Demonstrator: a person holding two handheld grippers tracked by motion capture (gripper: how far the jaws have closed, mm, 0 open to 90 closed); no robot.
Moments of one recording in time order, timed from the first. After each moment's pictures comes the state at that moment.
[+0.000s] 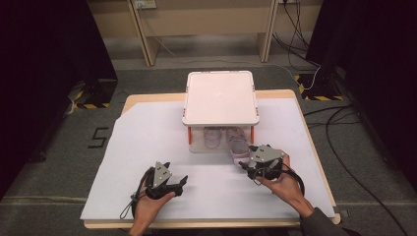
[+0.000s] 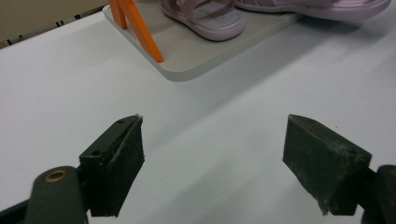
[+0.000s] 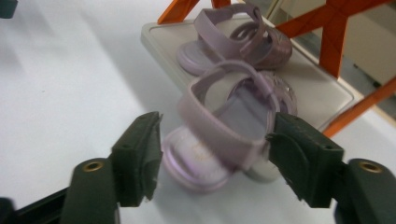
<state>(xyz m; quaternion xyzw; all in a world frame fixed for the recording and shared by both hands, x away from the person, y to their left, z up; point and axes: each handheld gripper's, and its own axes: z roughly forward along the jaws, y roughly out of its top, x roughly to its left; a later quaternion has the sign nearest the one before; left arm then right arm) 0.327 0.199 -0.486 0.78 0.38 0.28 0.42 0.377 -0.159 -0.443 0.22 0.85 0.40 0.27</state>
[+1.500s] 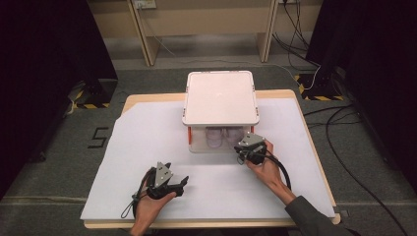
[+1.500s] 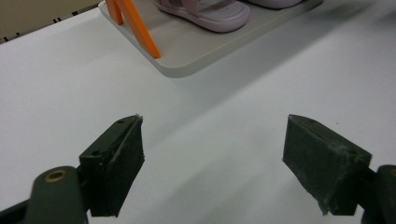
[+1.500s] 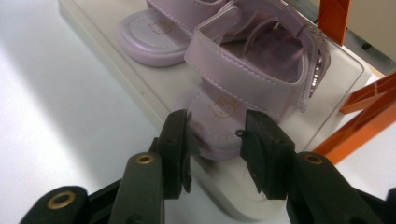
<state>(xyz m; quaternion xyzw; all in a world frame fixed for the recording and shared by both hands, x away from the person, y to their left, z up) 0.328 0.196 -0.488 0.78 0.38 0.27 0.41 0.442 -0.127 -0.475 0.28 0.85 0.34 0.27</state>
